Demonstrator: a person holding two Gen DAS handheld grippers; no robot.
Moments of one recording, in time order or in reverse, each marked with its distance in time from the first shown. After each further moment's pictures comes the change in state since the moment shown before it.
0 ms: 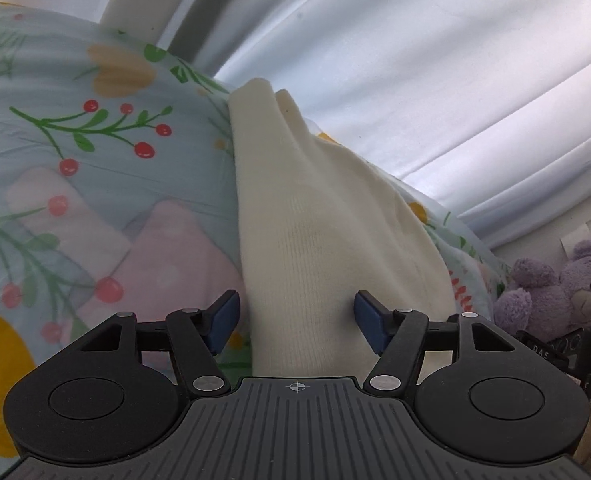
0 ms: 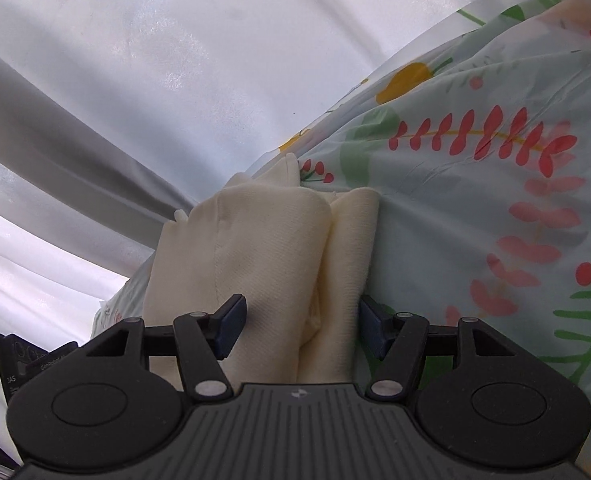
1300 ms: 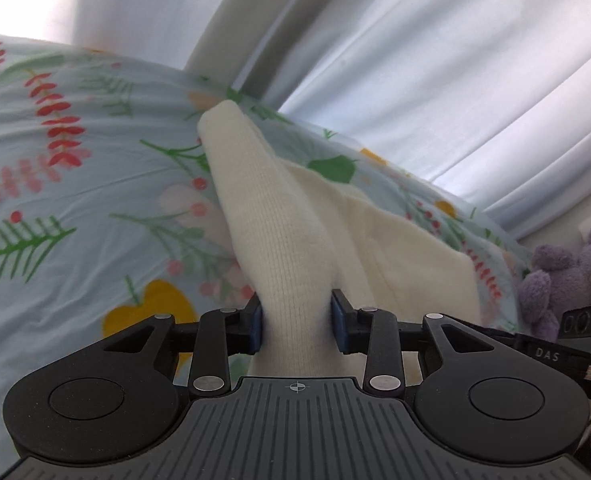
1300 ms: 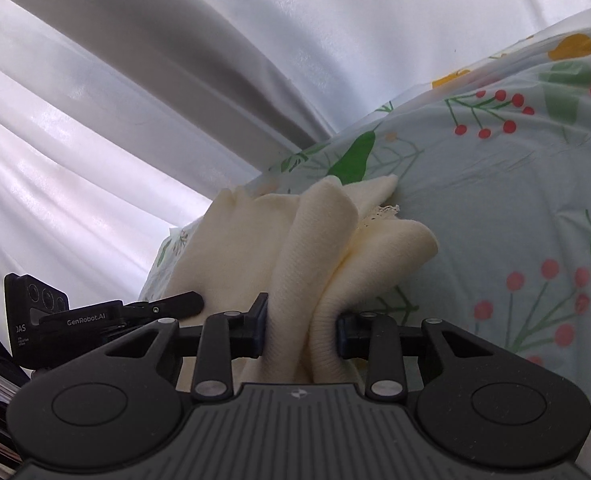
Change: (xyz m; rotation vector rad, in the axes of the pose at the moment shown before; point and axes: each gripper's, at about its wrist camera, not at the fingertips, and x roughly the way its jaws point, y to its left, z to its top) left arm -0.100 0.023 -0.020 0.047 -0.030 0.178; right arm 0.027 0.109 -0.057 -0.167 0.144 0.159
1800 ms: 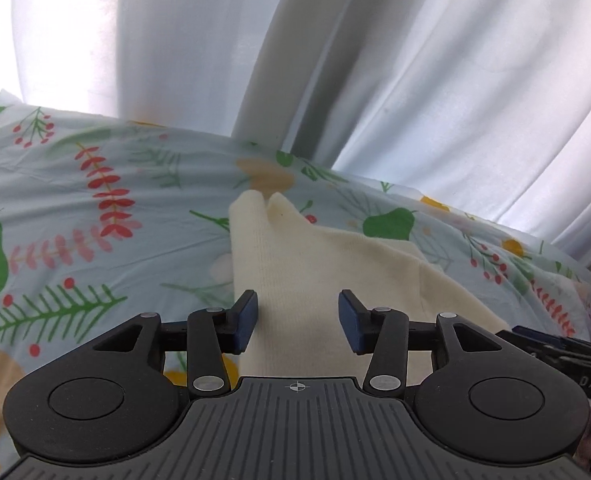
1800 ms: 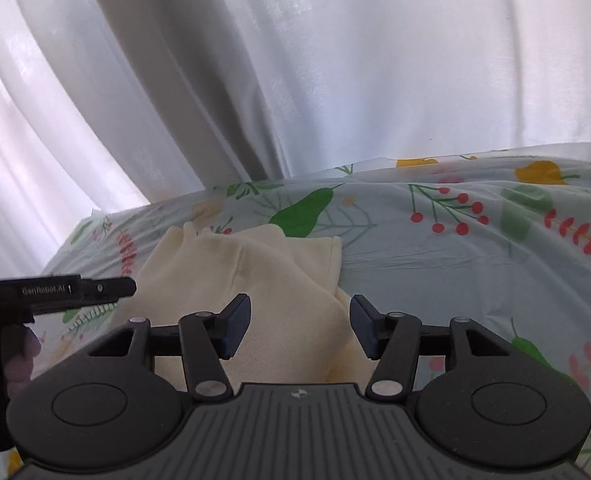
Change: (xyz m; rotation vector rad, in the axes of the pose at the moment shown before) left arm 0.010 -0.027 0.019 0.073 -0.186 0.239; right arm 0.010 0.036 0.016 -0.305 -0.088 -0.326
